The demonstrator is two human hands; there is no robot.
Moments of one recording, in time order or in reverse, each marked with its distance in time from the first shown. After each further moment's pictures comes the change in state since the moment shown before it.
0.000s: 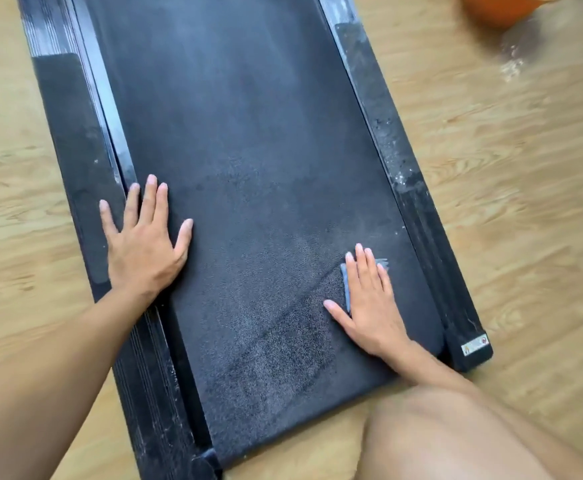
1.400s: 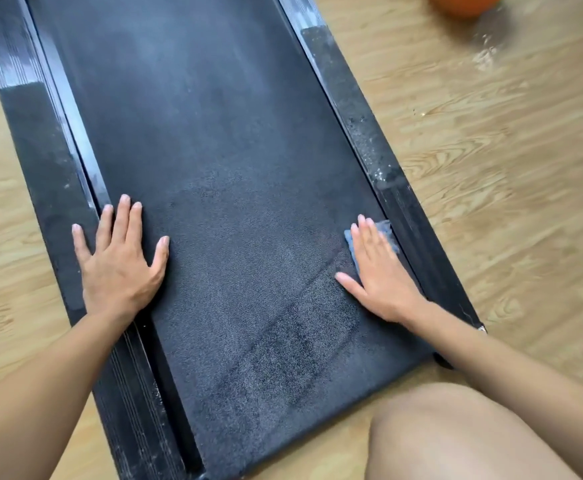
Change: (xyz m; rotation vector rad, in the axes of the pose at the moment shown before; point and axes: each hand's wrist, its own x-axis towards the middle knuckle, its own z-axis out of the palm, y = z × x) left_hand 0.001 0.002 -0.006 0.008 0.025 -0.006; right_hand 0.037 0.059 -0.018 0.076 0.037 -0.077
